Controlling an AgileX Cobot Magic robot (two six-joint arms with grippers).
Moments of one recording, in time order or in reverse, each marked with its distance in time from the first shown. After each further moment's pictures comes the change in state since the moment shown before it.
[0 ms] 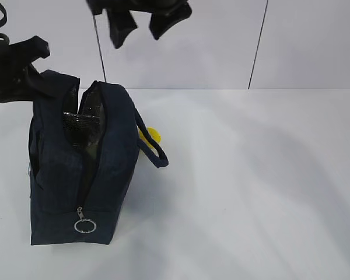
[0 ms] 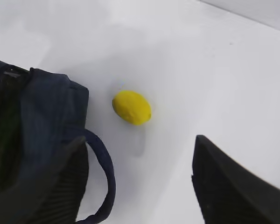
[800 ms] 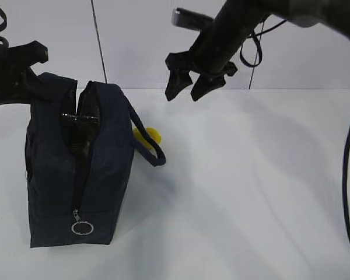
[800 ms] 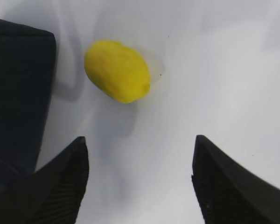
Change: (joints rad) left arm 0.005 0.000 0.000 0.046 0.007 0.000; right arm -0.340 0.277 0.013 0.442 -0.004 -0.288
